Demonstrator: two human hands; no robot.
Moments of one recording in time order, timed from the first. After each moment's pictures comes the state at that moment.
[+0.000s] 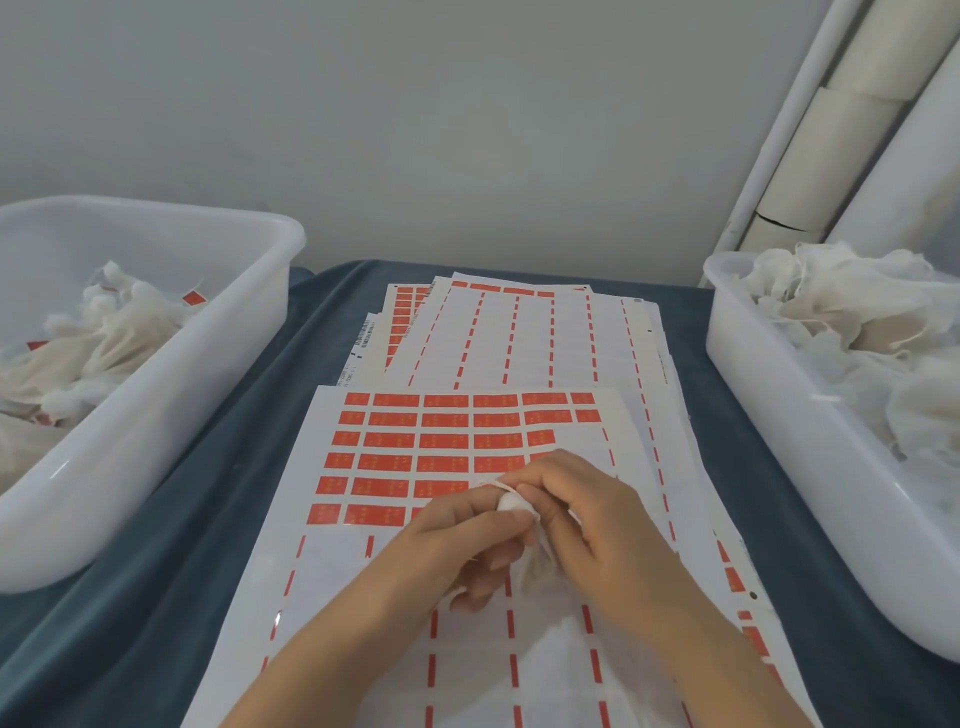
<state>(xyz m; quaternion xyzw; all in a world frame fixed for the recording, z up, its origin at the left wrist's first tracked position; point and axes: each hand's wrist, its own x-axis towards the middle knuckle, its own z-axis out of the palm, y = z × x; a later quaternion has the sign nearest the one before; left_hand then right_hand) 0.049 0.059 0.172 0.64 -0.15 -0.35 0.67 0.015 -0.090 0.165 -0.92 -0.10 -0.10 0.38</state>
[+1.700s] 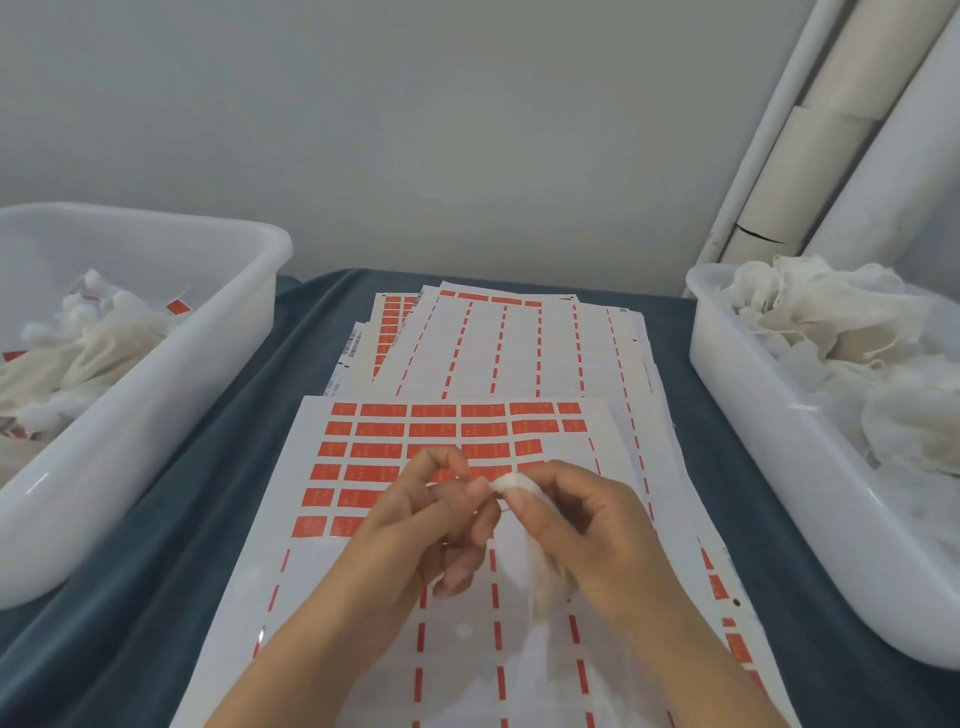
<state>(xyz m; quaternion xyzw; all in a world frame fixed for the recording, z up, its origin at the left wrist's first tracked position) 0.058 0.067 0.167 0.52 -0.15 -0.30 0.79 0.013 -0.087 0.168 -0.80 -0.02 -0.09 0.60</state>
